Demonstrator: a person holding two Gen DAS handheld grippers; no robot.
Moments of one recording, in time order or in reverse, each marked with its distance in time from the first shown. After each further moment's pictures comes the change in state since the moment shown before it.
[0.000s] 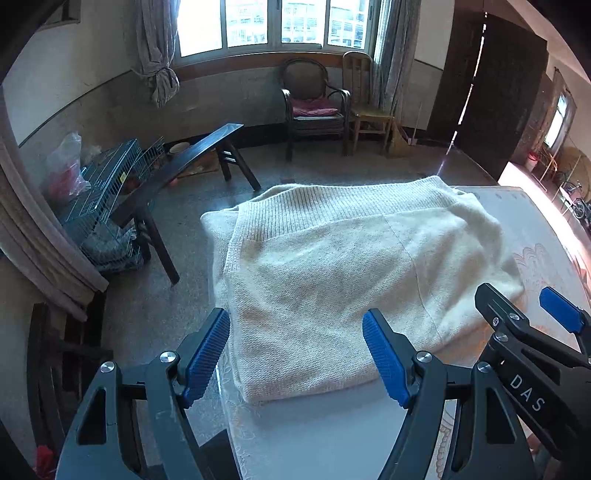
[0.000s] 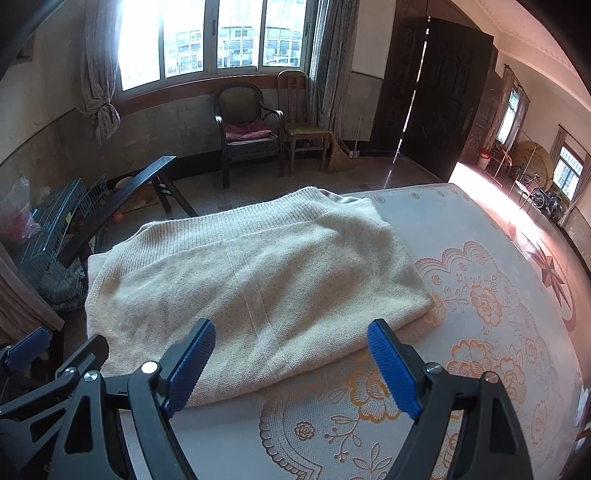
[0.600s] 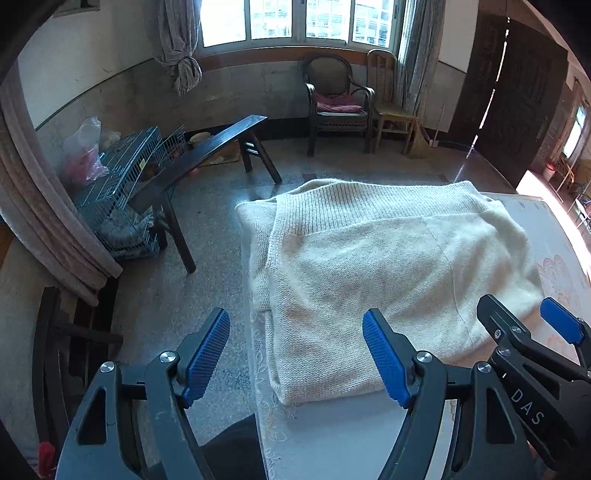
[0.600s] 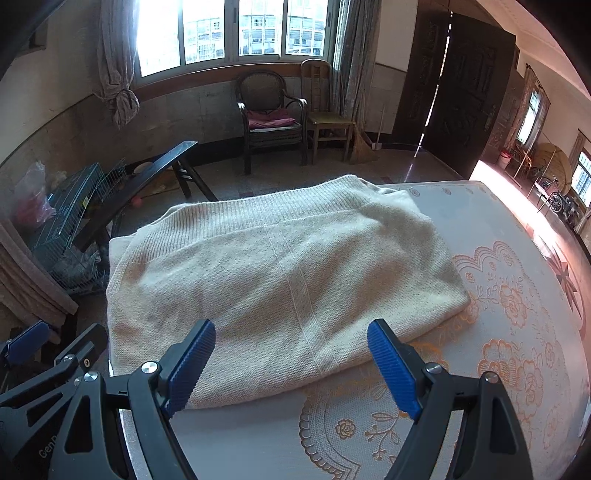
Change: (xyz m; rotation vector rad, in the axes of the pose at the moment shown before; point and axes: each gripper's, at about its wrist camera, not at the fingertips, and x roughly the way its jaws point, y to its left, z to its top) left arm 0.009 0.031 0.000 -0.050 0.017 0.059; right arm 0.013 0.032 -0.001 -0.036 0.038 0.063
